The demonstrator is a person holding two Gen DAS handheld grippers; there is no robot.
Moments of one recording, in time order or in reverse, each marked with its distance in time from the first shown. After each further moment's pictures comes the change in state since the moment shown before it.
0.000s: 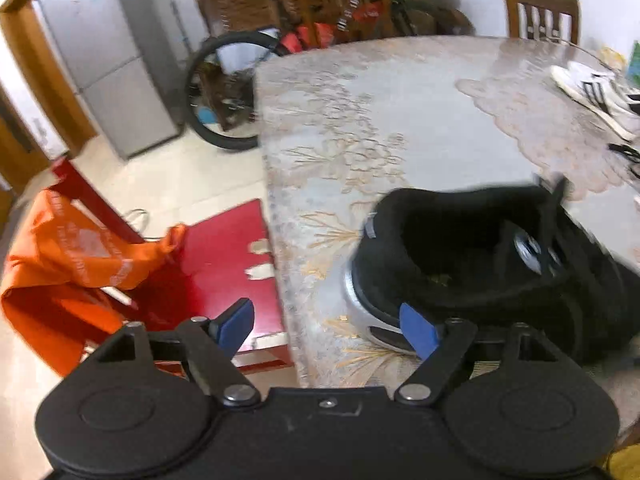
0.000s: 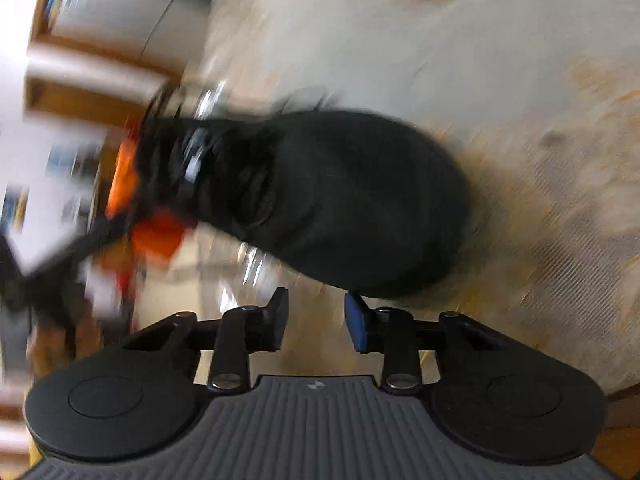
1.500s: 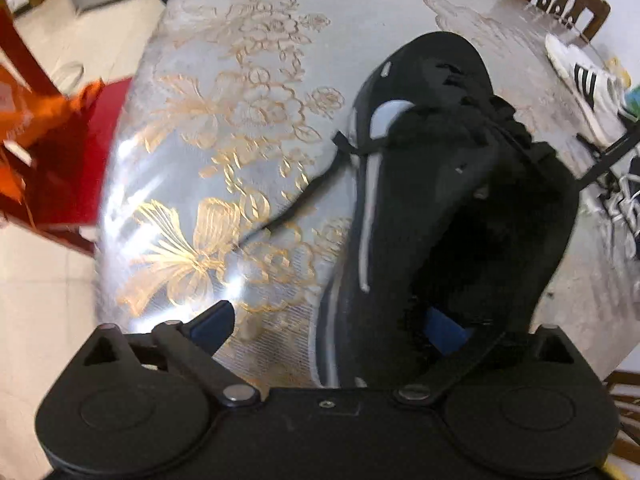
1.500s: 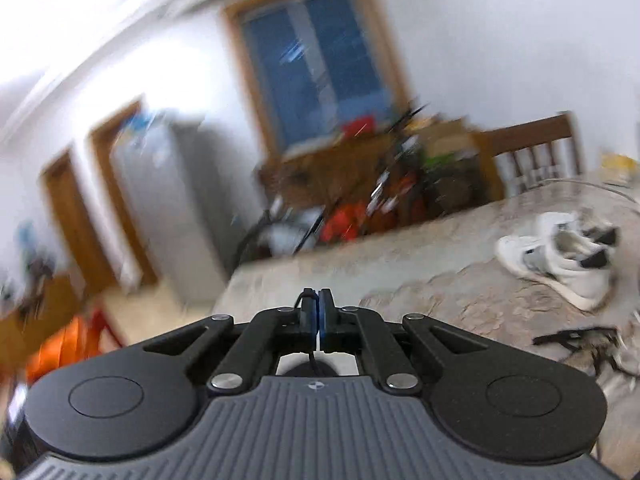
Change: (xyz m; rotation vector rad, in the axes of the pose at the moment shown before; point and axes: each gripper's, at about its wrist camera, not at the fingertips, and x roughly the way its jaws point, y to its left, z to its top) left arm 0.053 -0.070 -0.011 -0.294 0.340 -0.227; right arm -0.091 0.041 0.084 -0.545 -0.784 -0.118
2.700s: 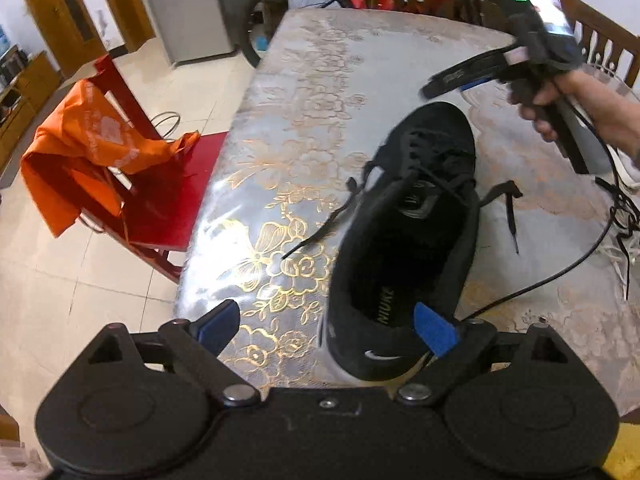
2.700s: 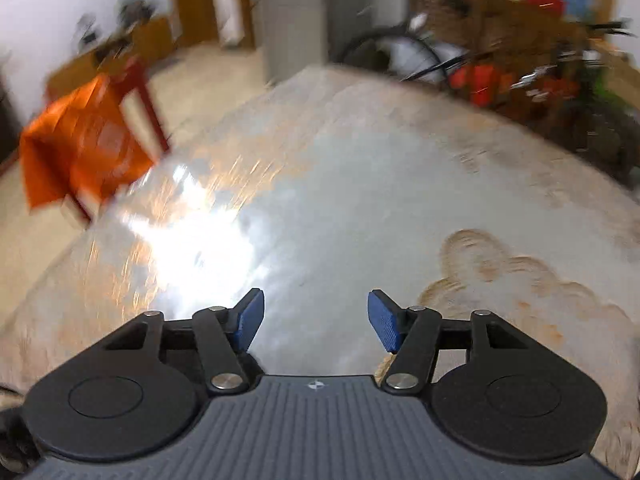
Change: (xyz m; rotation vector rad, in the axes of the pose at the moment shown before) left arm -0.073 -0.075 -0.038 -0.044 -0.222 0.338; right arm 0.253 -0.004 -0.002 -0.501 0.614 0.292
